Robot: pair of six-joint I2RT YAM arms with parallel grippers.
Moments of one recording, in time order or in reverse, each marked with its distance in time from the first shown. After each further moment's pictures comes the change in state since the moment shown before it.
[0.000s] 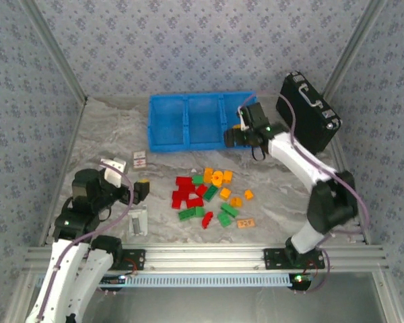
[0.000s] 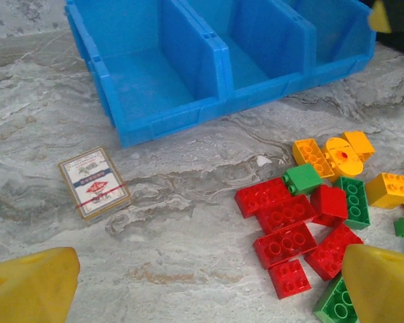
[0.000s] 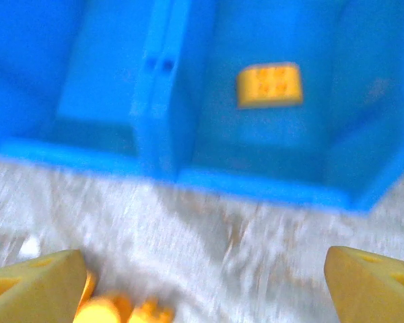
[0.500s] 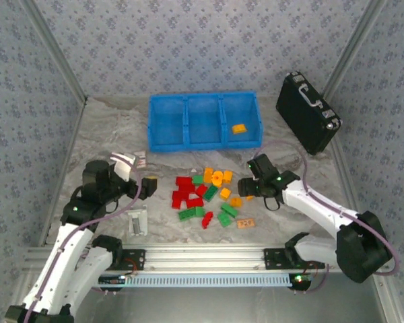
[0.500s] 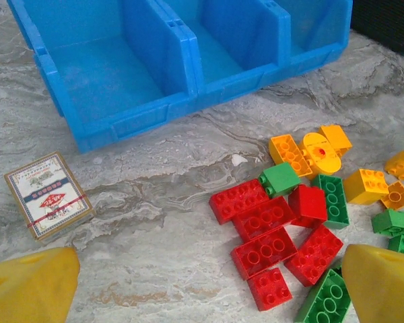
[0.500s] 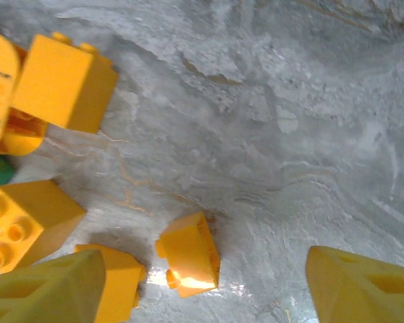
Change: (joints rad) left arm -0.056 0.118 -0.011 0.106 0.040 -0.023; right arm 0.100 -0.340 -0.566 0.009 0.029 0.205
